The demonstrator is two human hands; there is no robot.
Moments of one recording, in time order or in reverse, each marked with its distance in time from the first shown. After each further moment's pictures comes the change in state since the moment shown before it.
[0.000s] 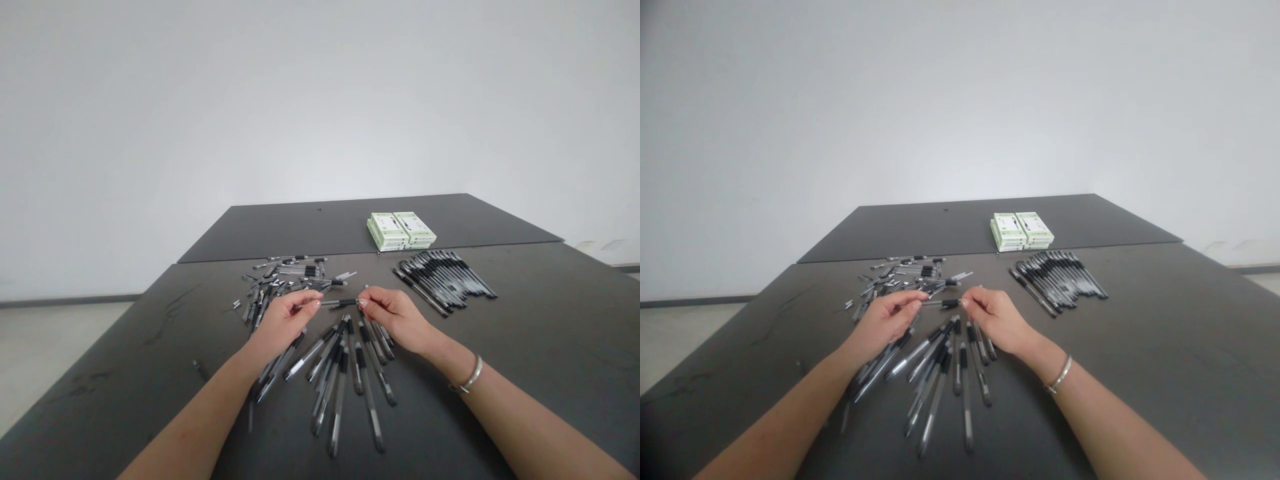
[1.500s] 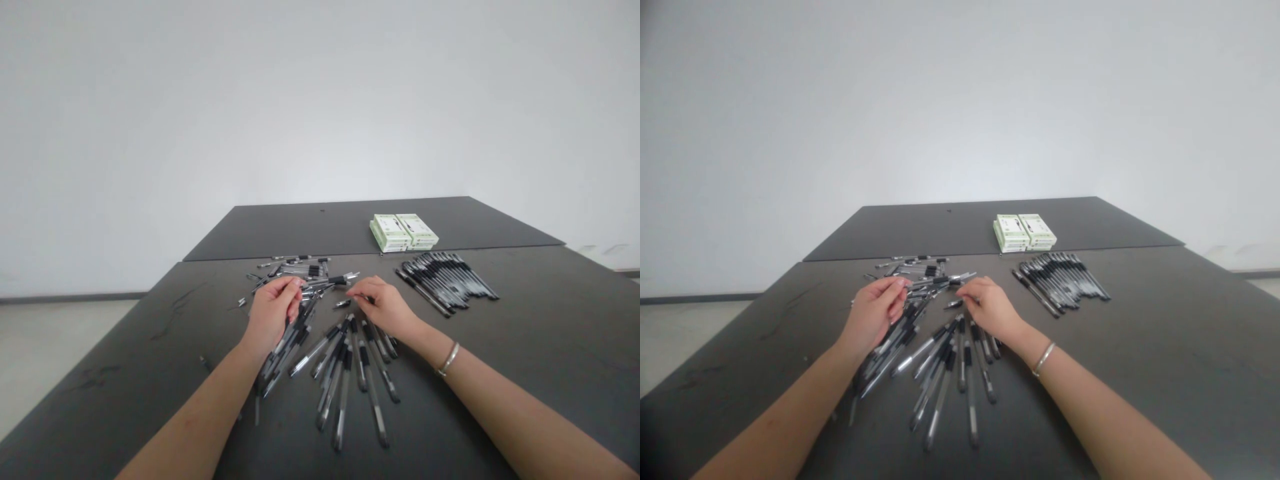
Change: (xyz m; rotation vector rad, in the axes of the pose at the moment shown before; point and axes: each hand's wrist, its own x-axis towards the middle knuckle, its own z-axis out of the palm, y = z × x) left_hand 0.008 0.001 -0.006 -0.503 0.291 0.000; right_hand 0.026 0.026 0.018 -0.289 0.150 -0.234
